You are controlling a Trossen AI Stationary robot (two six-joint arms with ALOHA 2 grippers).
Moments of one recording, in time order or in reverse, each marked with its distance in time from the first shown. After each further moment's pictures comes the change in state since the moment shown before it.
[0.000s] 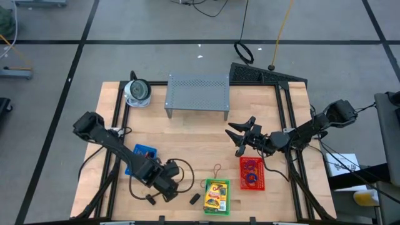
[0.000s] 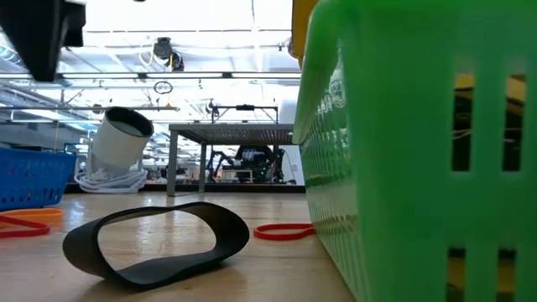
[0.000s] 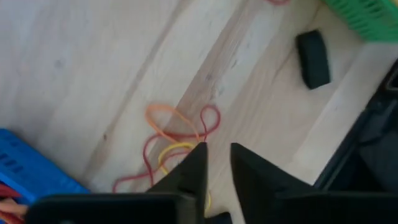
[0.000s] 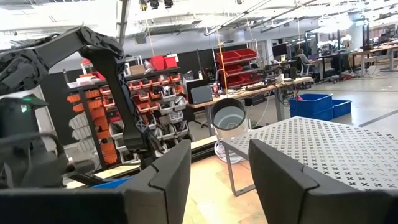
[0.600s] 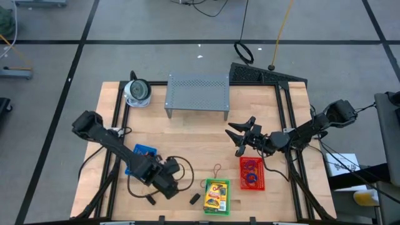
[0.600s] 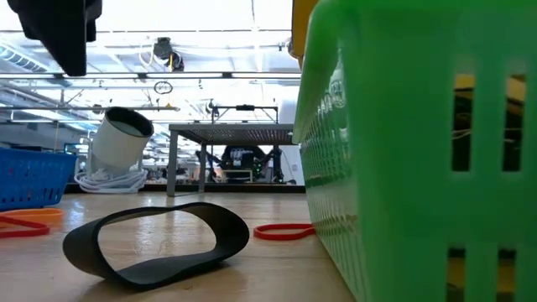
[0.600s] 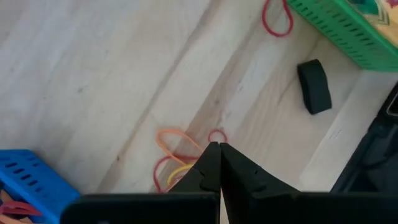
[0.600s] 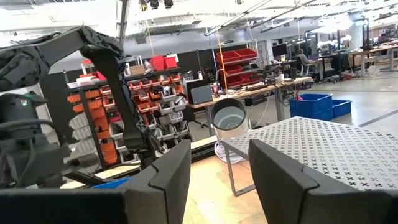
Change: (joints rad) left arm 0.001 -0.017 0.004 -0.011 -0.093 0.009; right arm 0.000 0.000 0.000 0.001 0.001 0.000
